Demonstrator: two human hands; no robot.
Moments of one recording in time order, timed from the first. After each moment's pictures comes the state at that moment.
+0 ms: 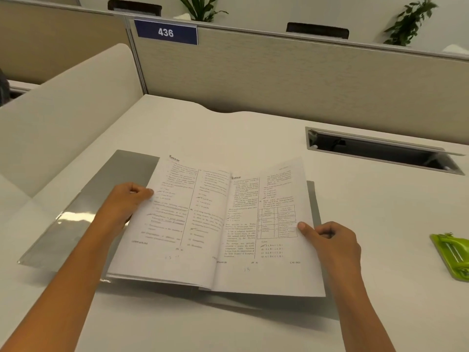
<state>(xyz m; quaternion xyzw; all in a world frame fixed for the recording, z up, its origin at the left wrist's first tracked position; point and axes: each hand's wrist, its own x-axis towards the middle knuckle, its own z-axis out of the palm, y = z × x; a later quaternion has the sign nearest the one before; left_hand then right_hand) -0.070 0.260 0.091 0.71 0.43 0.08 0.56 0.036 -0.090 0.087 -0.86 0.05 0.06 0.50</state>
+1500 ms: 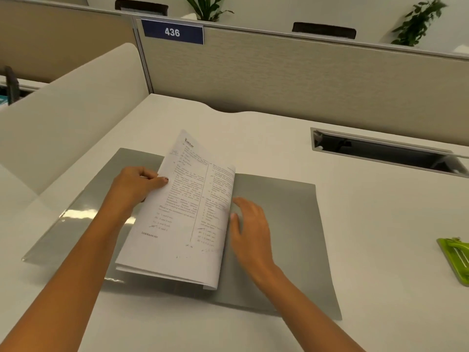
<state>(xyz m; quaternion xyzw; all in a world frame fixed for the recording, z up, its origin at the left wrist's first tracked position) -0.052 0.261 0.108 0.75 0.39 0.12 0.52 0.009 0.030 0.038 -0.87 -0.27 0.00 0.41</state>
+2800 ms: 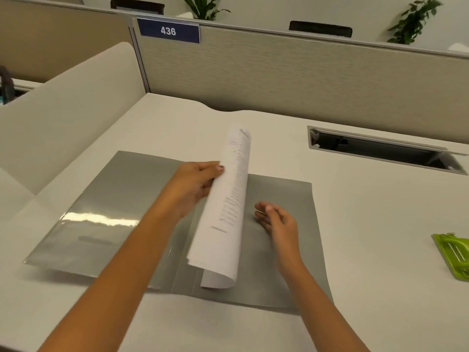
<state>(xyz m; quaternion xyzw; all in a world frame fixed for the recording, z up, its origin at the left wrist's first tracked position) -0.008 0.172 0.127 0.61 0.23 0.07 0.76 0.045 -0.017 0.028 -0.71 -0.02 0.14 0.69</state>
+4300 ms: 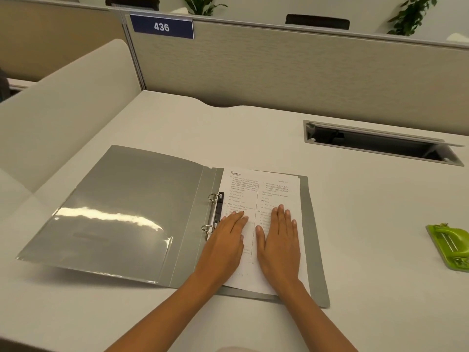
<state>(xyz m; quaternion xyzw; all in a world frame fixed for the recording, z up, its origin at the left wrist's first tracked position) -0.041 0.082 -0.019 0.96 0.04 0.22 0.17 0.026 -0.041 -0.032 -0.96 -0.17 -0.05 0.20</state>
